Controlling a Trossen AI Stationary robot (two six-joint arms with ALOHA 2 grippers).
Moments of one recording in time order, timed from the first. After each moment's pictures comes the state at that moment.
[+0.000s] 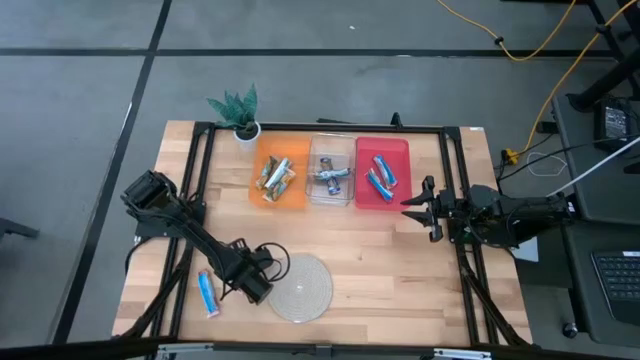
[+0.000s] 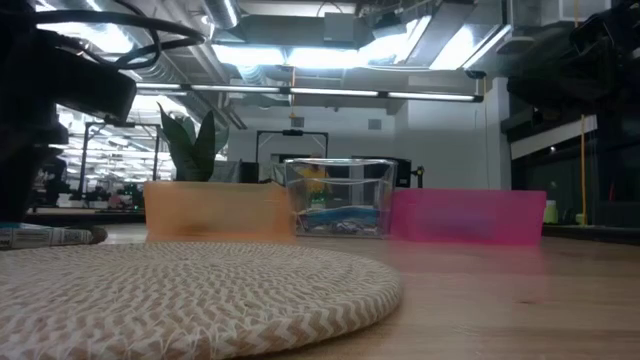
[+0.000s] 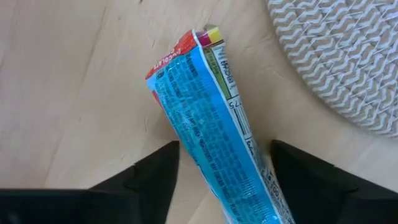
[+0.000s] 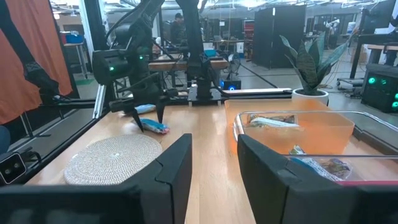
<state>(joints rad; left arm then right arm) -0.65 1.75 0.99 -0.81 -0.16 -1.18 0.07 0.01 0.01 0.03 0.05 0.04</state>
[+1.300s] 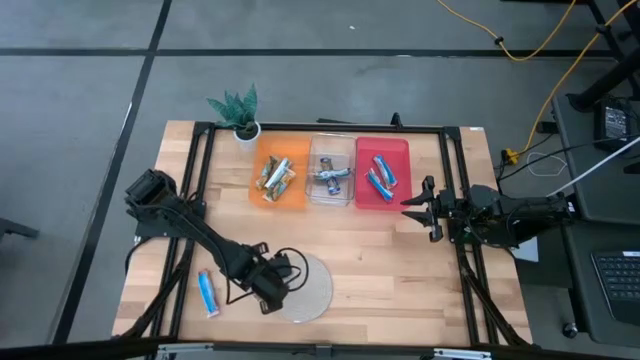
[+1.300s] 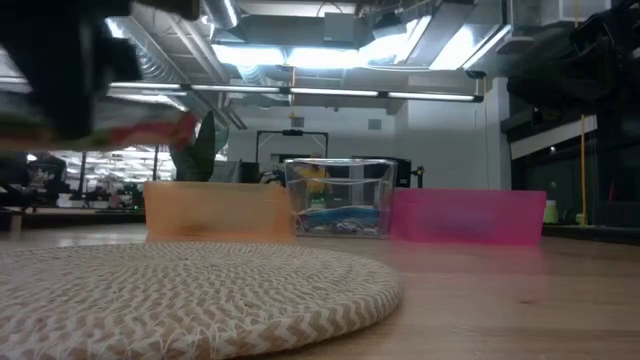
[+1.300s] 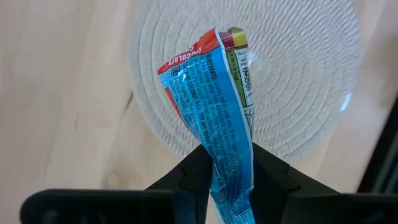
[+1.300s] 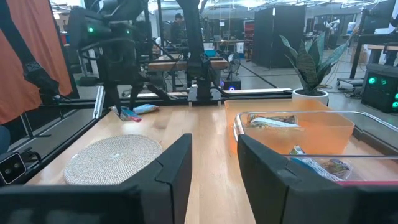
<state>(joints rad) -0.59 1.74 1.25 -0.81 -0.16 -0.95 0.07 0.01 0.01 0.04 0.05 0.04</state>
